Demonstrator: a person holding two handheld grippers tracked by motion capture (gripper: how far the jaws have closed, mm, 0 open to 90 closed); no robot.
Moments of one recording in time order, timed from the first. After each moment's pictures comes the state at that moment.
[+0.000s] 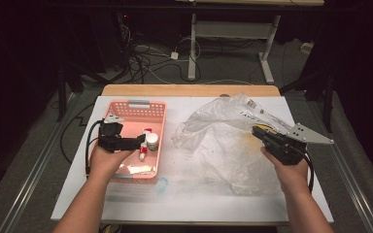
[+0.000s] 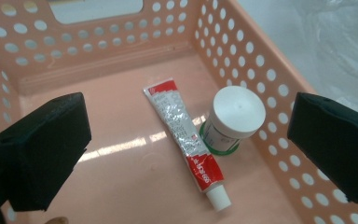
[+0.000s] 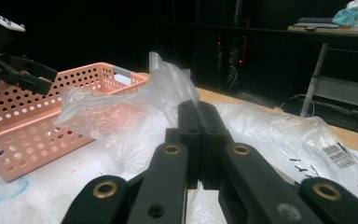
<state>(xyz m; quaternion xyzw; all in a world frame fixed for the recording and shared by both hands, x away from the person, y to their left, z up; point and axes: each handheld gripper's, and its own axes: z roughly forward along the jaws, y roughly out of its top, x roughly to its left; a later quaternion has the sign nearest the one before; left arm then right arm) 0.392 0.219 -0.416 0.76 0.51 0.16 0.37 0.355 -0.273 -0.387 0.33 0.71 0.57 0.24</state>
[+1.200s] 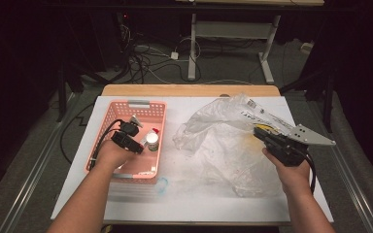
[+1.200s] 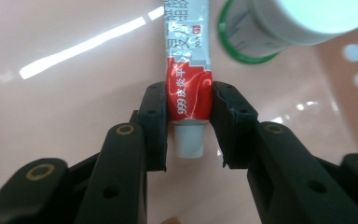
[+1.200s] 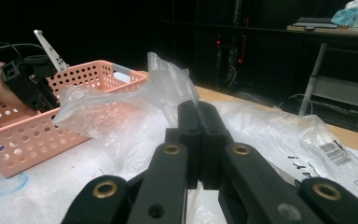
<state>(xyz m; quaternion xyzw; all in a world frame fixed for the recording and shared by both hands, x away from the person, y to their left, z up) 0.437 0.199 -0.448 0.85 0.51 0.02 0.13 0.352 -0.277 -0.387 0.33 0.71 0.57 0.24</state>
